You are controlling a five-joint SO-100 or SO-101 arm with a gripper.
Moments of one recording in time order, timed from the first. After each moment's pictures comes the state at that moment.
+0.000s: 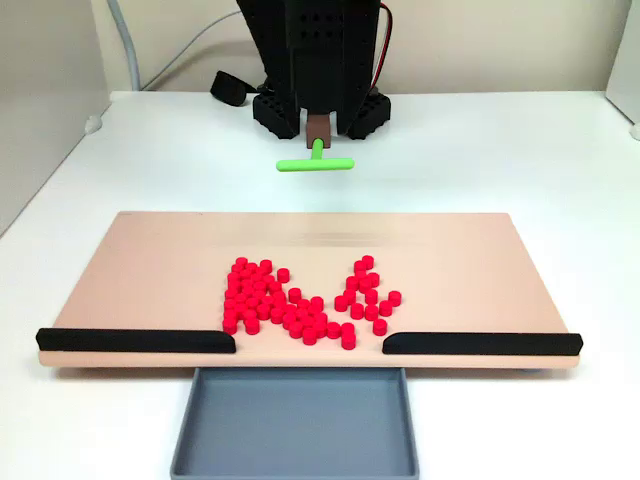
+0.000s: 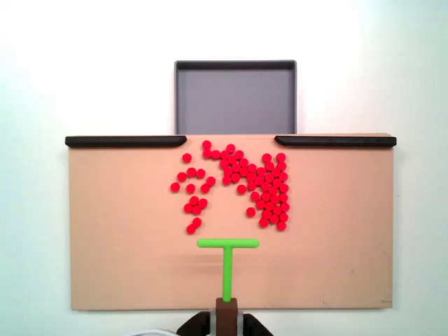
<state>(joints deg) 1.8 111.8 111.3 79.5 -87.6</state>
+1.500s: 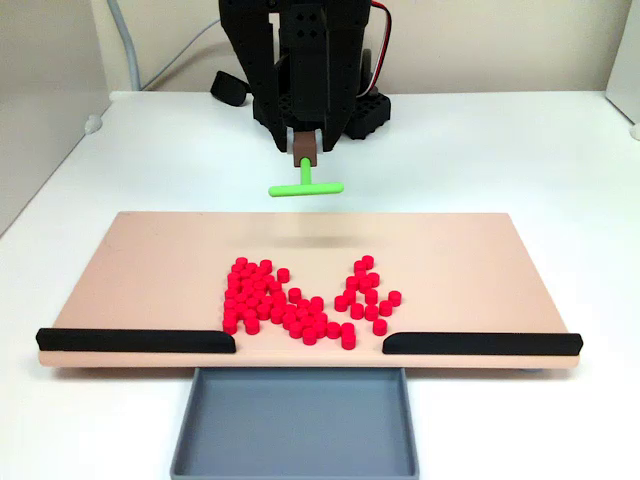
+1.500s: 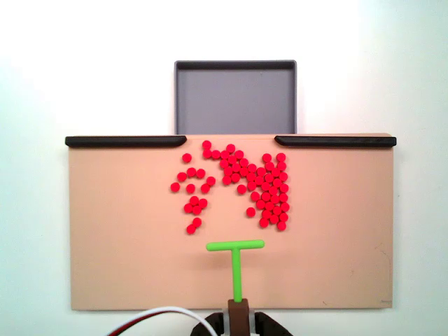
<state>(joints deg) 4.1 107.3 111.3 79.5 -94.1</state>
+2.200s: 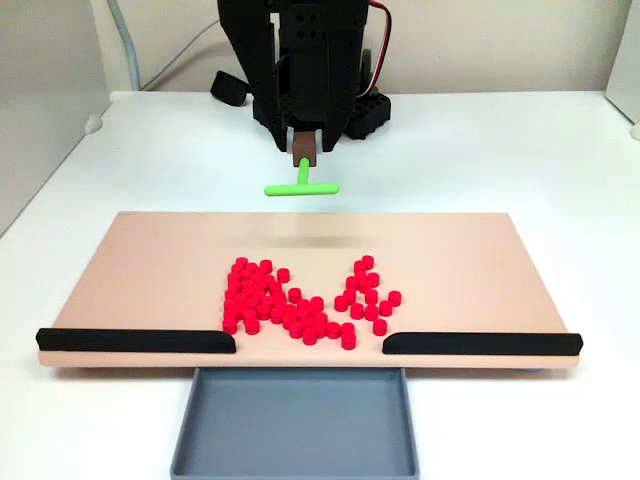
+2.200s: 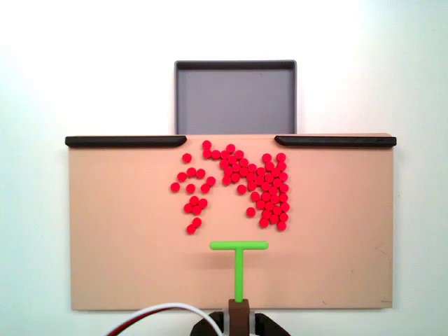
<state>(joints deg) 4.1 107.3 111.3 79.5 -90.9</state>
